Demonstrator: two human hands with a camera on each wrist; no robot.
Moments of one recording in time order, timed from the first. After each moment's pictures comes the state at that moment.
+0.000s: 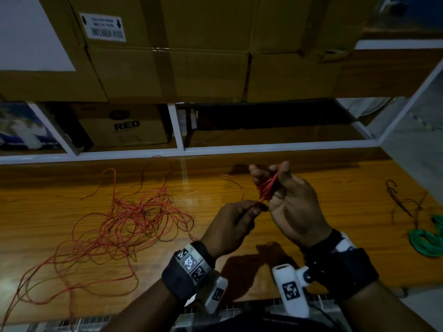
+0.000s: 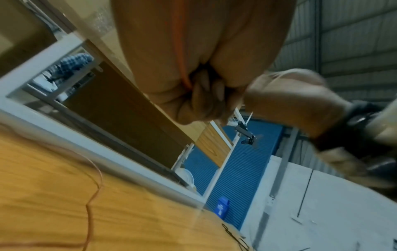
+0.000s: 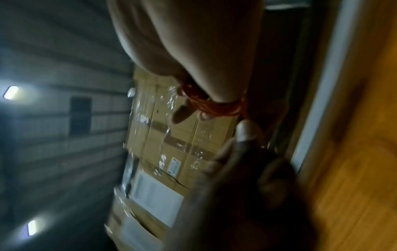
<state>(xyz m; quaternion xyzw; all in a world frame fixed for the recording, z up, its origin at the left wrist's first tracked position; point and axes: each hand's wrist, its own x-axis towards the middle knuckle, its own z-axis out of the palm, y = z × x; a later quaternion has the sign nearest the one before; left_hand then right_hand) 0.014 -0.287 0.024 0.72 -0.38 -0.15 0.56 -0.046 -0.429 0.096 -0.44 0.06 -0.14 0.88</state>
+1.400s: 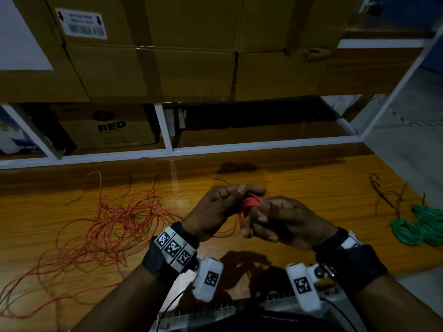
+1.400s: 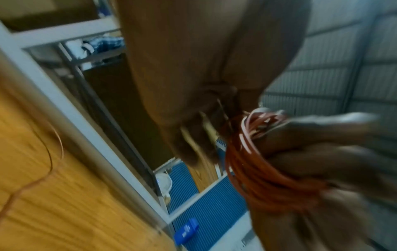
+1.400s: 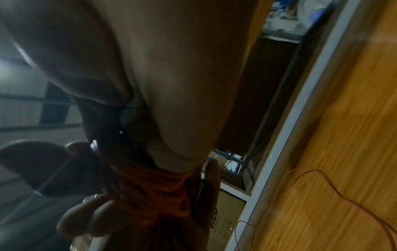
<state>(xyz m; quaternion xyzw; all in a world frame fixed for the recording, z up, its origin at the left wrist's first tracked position) 0.033 -0.283 0.066 0.55 -0.31 -0.35 0.70 -0.069 -0.462 0.086 -0.55 -0.12 0.19 0.81</state>
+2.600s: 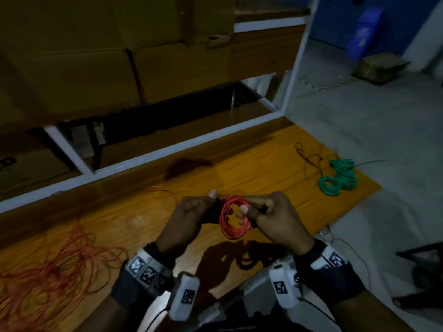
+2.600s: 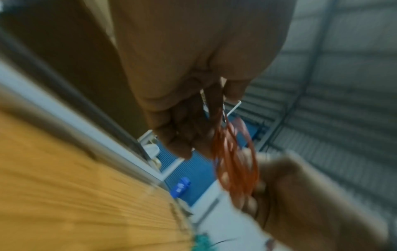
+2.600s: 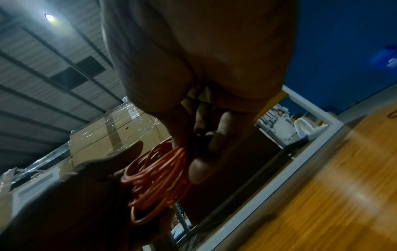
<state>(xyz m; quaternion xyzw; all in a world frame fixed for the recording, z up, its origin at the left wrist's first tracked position) 0.012 -0.356 0.049 0.60 -0.35 -0.38 0.61 -0.143 -0.508 0.056 -0.80 0.25 -0.18 0.52</state>
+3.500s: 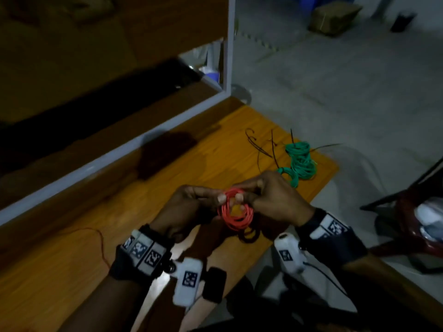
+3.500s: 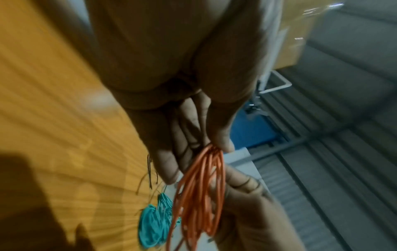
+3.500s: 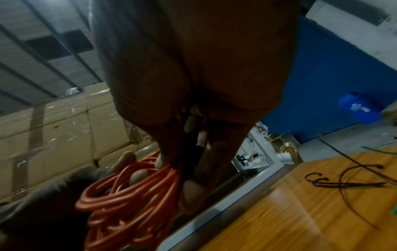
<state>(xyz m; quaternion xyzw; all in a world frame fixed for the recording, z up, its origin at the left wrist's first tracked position) -0.003 -0.568 0.023 0.60 -0.24 -0.55 0.53 -0.176 -0.706 0.030 -0.85 0.28 -0.11 0.44</state>
